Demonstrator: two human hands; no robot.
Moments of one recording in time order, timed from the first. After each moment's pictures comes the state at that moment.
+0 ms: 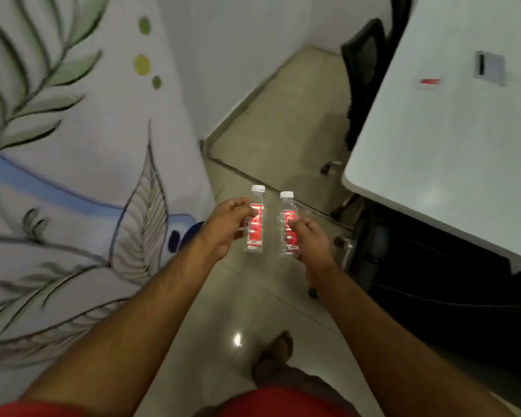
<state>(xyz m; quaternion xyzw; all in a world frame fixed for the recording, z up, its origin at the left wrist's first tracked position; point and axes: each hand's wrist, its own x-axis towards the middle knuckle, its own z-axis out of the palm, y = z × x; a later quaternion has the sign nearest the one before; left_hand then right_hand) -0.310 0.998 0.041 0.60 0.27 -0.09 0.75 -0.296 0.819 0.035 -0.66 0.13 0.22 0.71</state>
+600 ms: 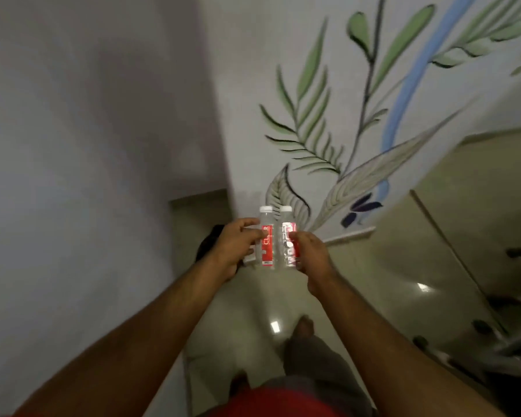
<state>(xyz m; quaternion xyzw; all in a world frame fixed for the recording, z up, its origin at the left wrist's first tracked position) -0.853 1.145 0.025 0.43 0.53 0.18 0.71 -0.720 1.047 0.022 -0.69 -0.13 0.49 0.52</state>
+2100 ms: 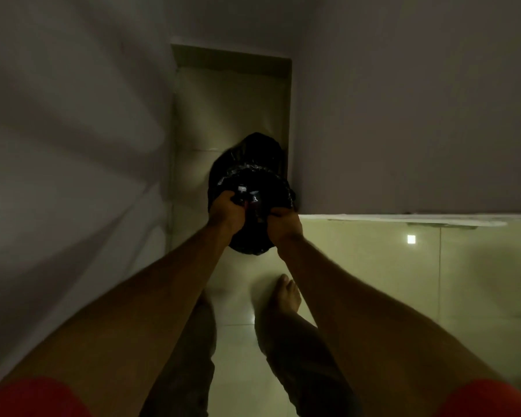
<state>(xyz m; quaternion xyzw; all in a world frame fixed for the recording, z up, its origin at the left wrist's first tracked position) -0.952 1.384 -0.525 0.33 0.73 0.04 0.60 -0.841 1.335 -0.535 -0.82 -0.17 0.53 0.16</state>
